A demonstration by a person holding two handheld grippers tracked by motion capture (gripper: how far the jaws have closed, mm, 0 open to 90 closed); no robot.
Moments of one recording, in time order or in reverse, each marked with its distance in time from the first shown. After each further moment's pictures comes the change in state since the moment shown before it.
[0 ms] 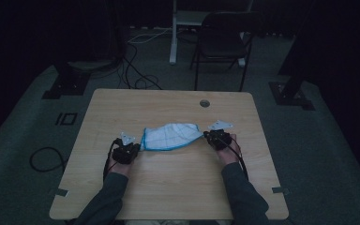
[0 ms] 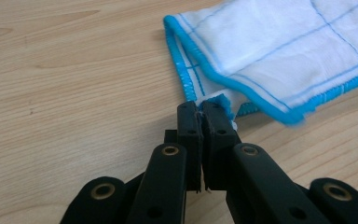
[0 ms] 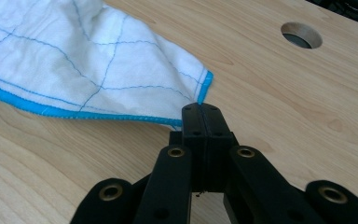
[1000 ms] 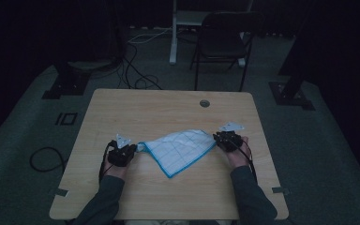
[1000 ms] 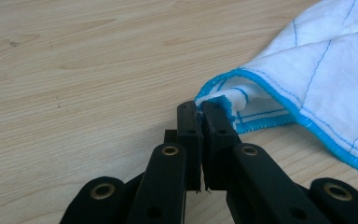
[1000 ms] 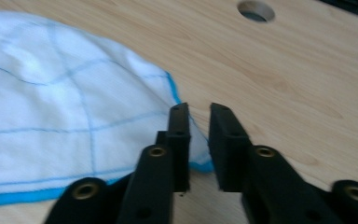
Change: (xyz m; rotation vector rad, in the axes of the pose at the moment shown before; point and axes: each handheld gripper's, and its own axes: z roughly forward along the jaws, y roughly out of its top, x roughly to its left) left arm 0.003 -0.005 -0.017 -0.040 0.008 -0.001; right arm -0.017 -0.015 -0.025 0.010 -0.057 0.045
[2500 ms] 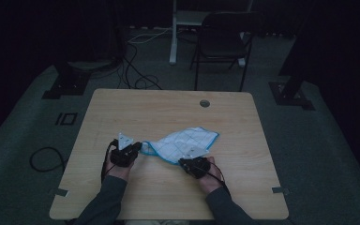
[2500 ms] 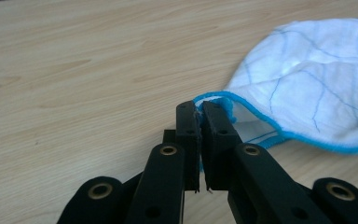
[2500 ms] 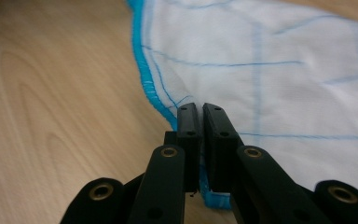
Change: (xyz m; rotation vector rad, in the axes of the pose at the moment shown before) left arm -0.017 0.014 -0.019 -0.089 -0.070 0.040; right arm 0.130 -0.013 -0.001 0.015 0.274 -0.161
